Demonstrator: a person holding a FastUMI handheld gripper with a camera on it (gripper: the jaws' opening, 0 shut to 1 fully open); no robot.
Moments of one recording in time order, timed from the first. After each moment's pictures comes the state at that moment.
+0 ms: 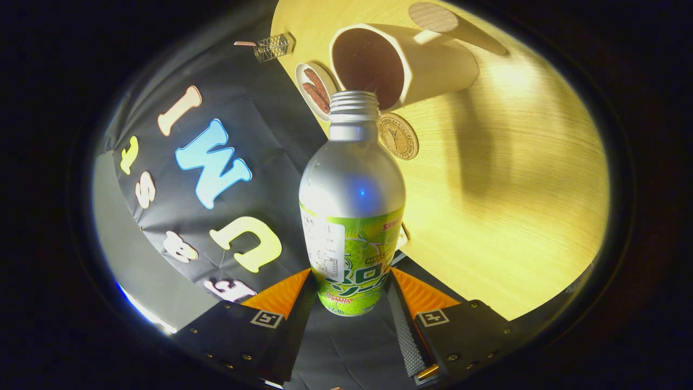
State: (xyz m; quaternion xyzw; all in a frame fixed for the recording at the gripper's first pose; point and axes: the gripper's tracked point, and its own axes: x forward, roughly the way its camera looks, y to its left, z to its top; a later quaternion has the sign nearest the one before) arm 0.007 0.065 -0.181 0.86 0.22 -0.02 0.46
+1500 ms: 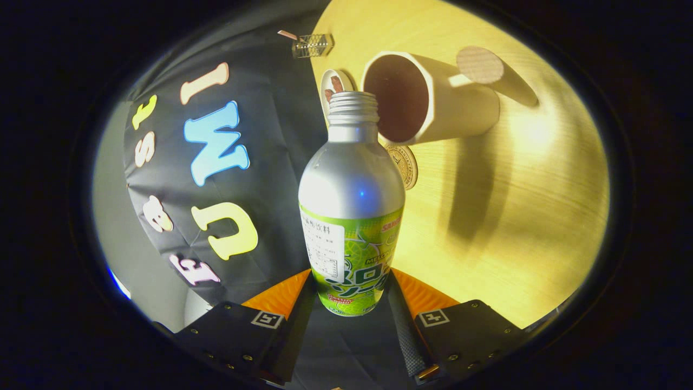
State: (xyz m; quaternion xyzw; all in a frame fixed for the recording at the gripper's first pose) arm -0.003 0.066 -0.220 0.77 0.24 -0.05 0.60
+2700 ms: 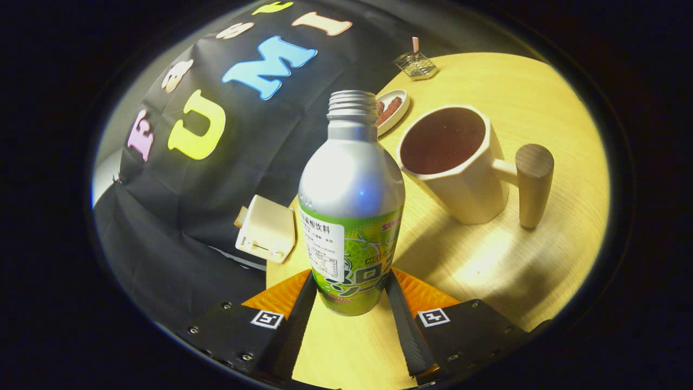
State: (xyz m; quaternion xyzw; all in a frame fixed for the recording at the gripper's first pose) arm -0.026 0.051 -0.293 0.43 0.32 -0.07 0.84
